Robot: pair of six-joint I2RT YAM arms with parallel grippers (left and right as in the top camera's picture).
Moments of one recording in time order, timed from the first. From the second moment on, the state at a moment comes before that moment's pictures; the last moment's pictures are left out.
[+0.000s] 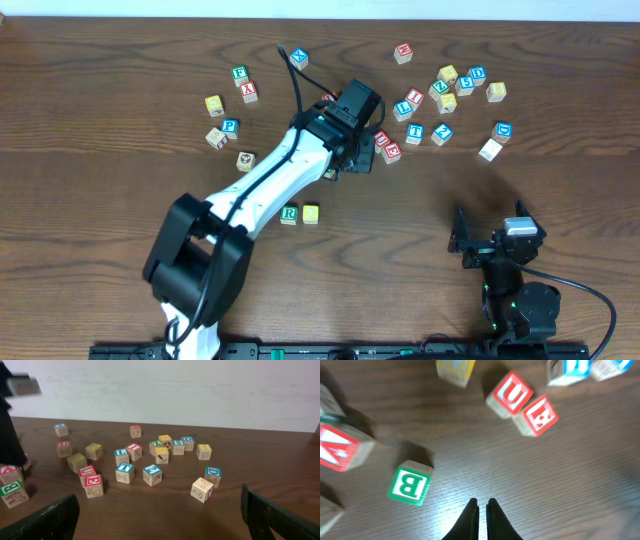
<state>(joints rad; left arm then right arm) -0.63 1.94 1.53 -0.73 0.07 -0.43 0.03 0.01 0.01 -0.07 -0.03 -0.01</state>
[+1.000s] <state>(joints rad) -0.63 1.93 1.54 -0.84 -0.18 -1.20 0.03 0.01 0.01 -0.07 -0.03 -0.01</state>
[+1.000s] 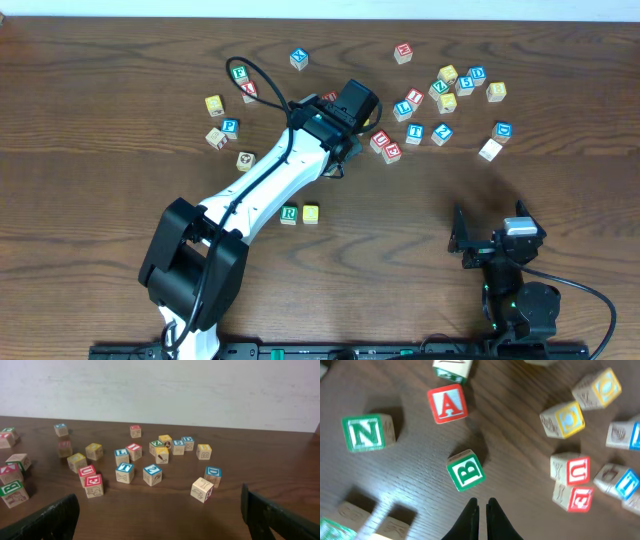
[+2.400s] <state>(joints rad) -0.64 2.03 1.54 -0.80 -0.21 -1.40 0.03 0.01 0.01 -0.07 -0.03 -0.01</state>
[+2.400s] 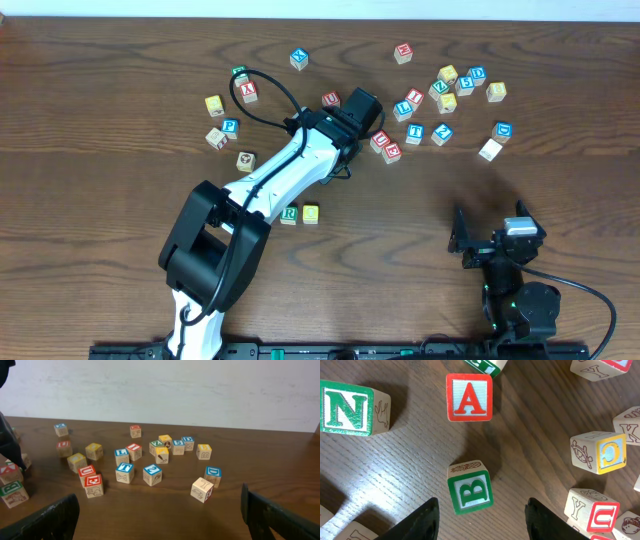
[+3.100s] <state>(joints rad) -0.64 2.09 1.54 -0.79 -0.21 -1.40 0.03 0.01 0.01 -0.07 -0.03 -0.01</state>
